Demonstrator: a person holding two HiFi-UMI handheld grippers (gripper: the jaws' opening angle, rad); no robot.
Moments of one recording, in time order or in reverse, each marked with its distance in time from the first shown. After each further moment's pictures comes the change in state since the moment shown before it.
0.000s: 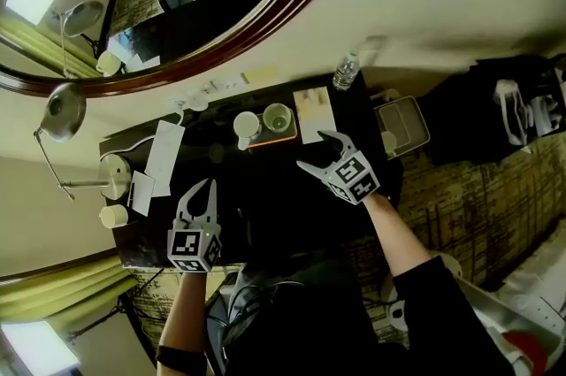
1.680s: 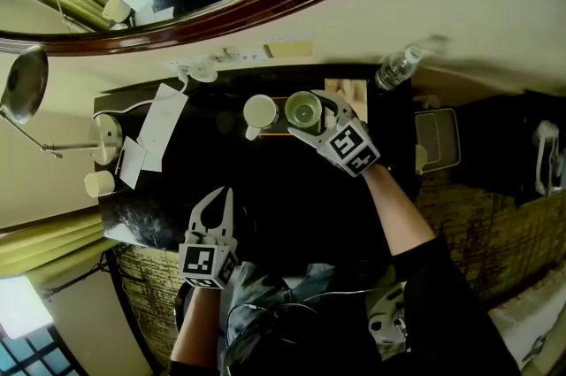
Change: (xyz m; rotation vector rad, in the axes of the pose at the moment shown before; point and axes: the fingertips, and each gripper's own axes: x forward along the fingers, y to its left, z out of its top) left arm 0.030 -0.015 -0.078 -0.150 0.068 0.155; right arm 0.134 -0.023 0.028 -0.218 -0.074 0.219
